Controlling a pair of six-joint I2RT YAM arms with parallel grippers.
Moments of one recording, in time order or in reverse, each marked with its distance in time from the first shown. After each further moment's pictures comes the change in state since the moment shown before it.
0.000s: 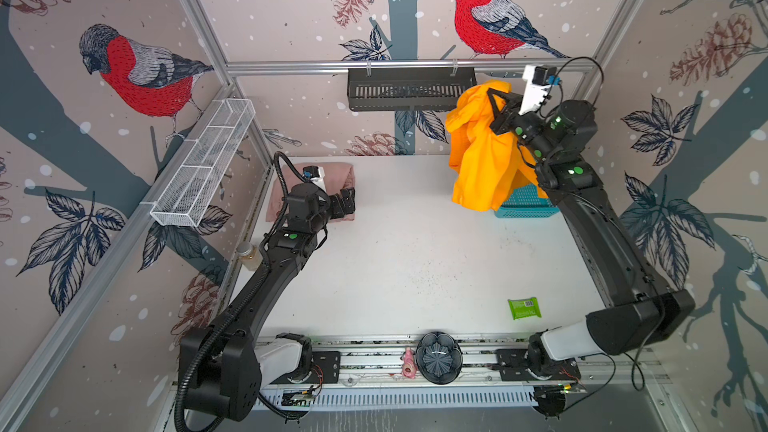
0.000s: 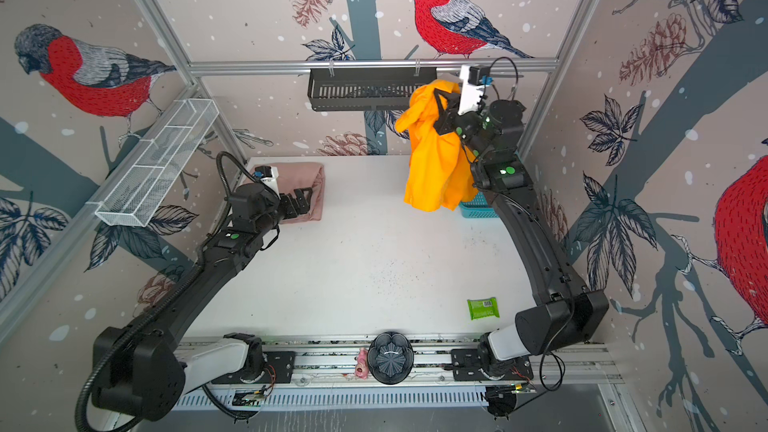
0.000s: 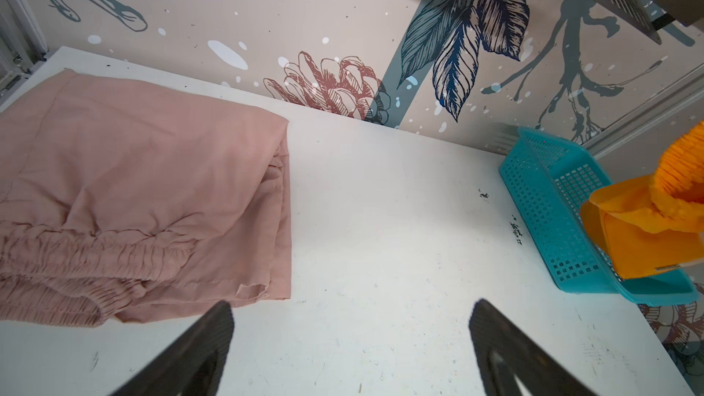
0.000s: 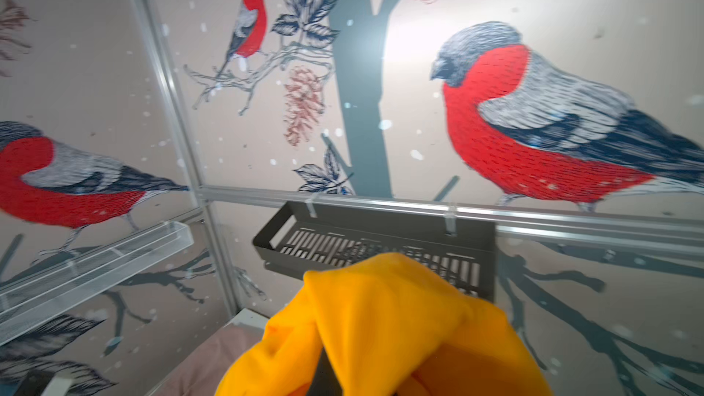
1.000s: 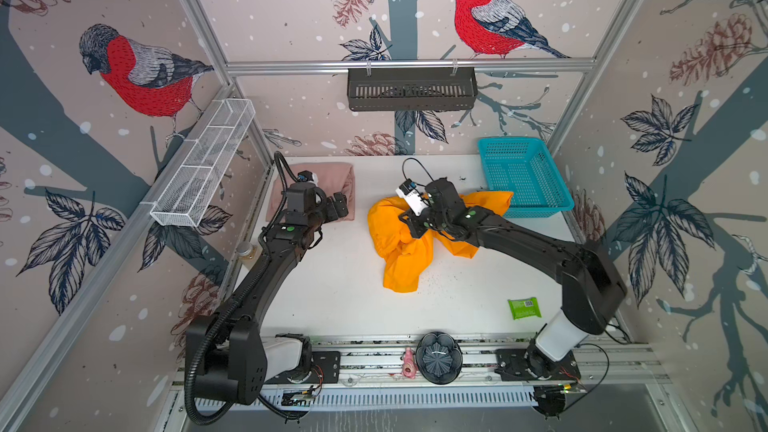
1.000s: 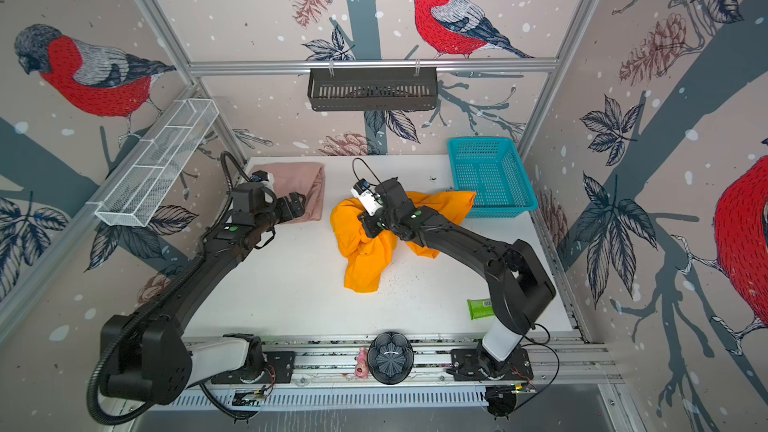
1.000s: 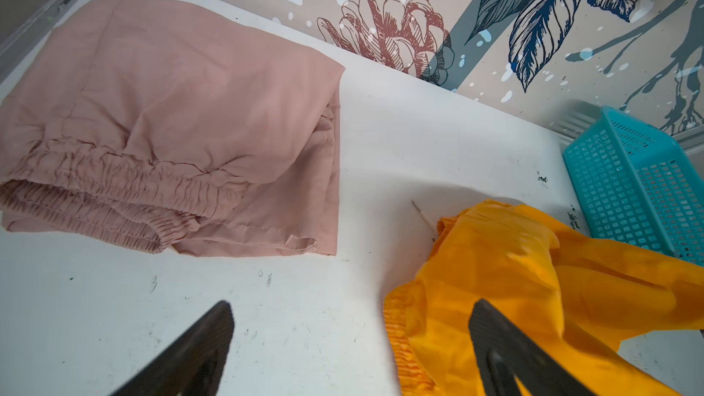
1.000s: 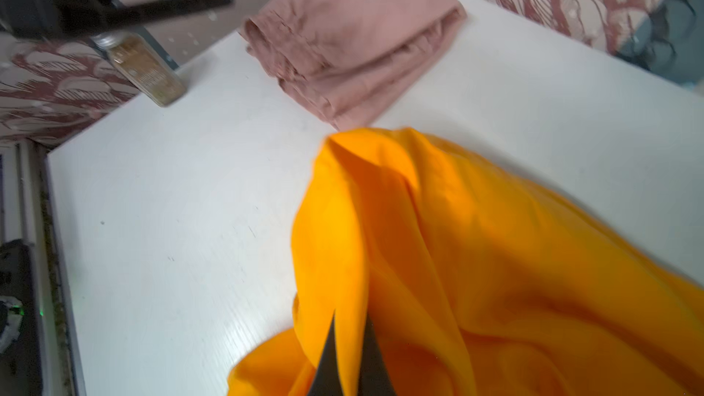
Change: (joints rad) left arm 0.051 0.078 0.027 -0.133 0.009 -0.019; right arm 0.387 0.130 -0.522 -0.228 0.079 -0.132
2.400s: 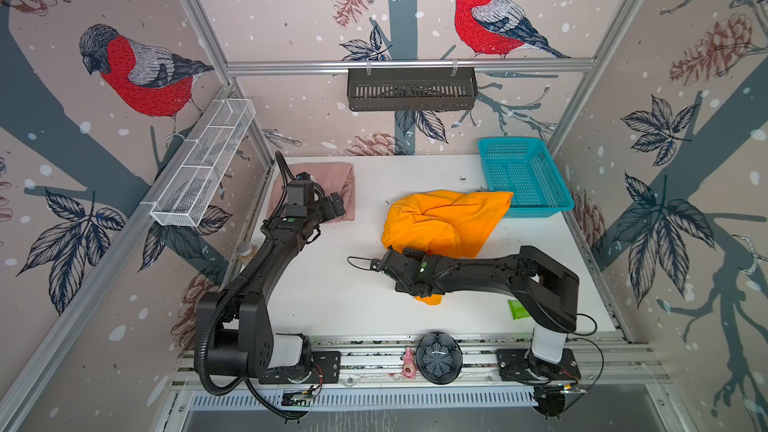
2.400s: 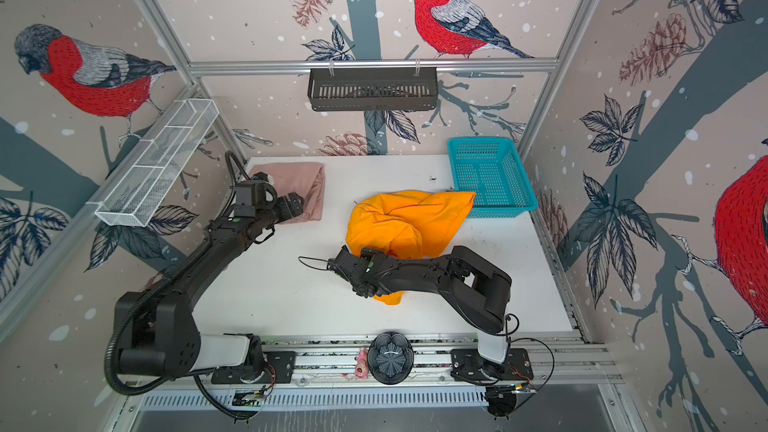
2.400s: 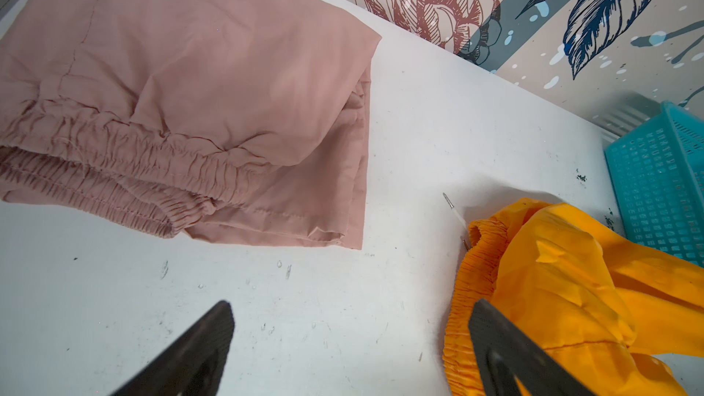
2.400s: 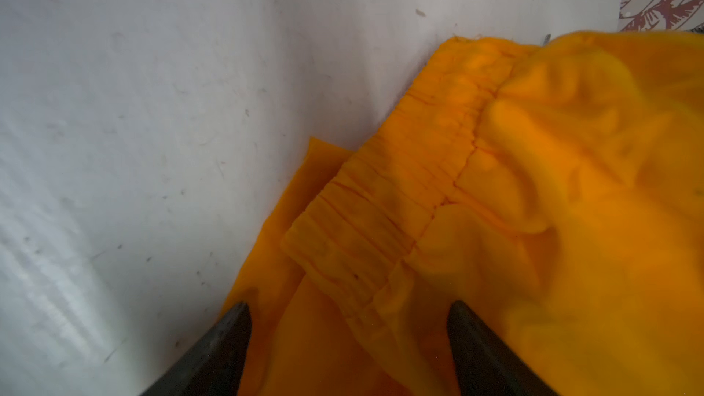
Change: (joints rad) left arm 0.055 0.103 0.046 -0.047 -0.002 -0.013; right arm 0.449 0.249 -0.035 -0.189 0.757 -0.412
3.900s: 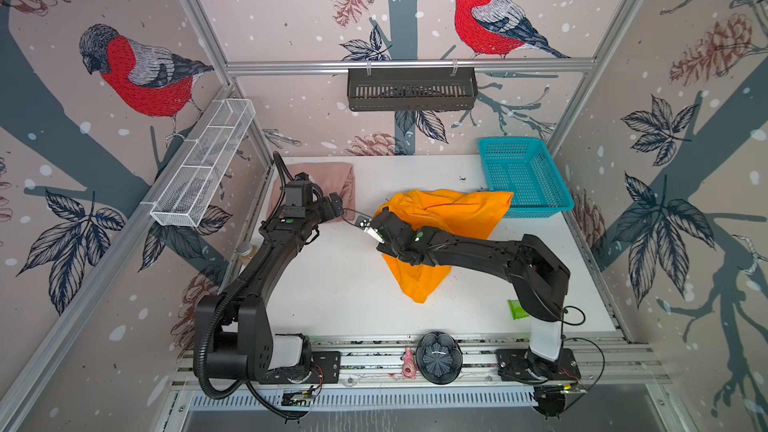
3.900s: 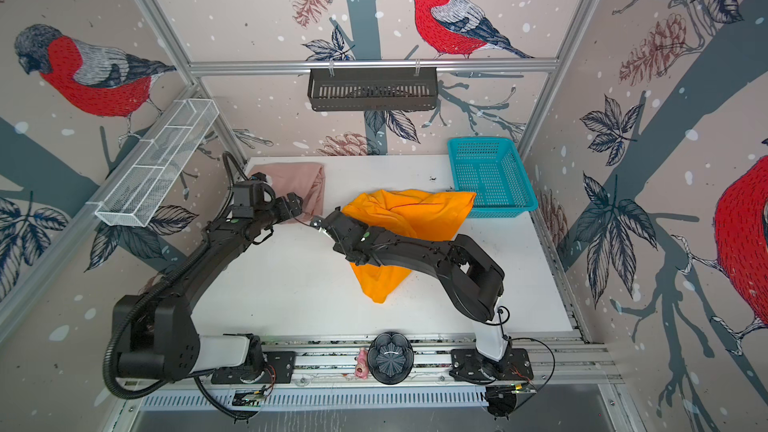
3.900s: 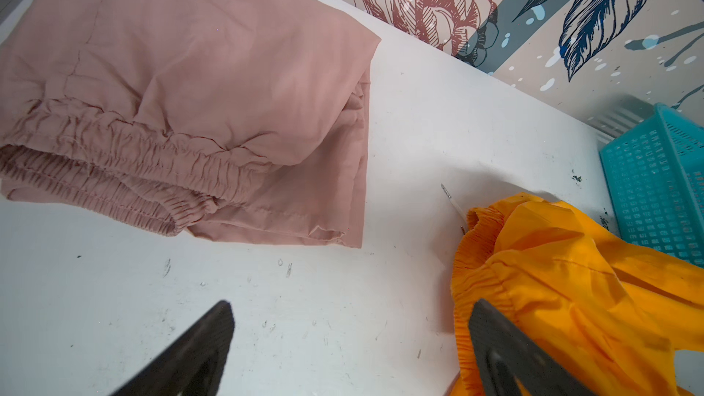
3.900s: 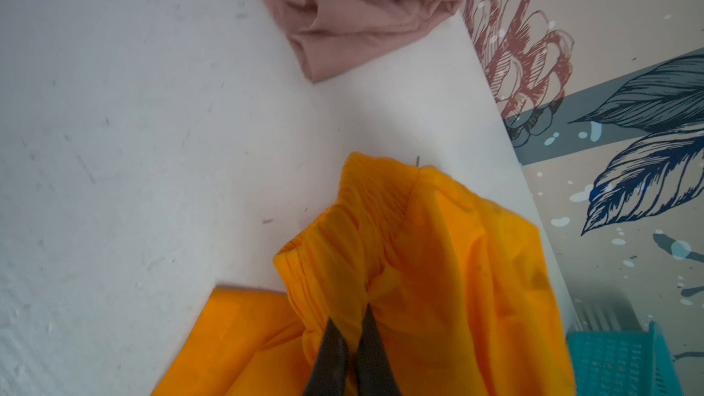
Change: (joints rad) left arm 0.008 -0.024 -0.006 -0.005 -0.001 0.001; right arm -0.131 0.059 0.331 0.120 -0.137 -0.002
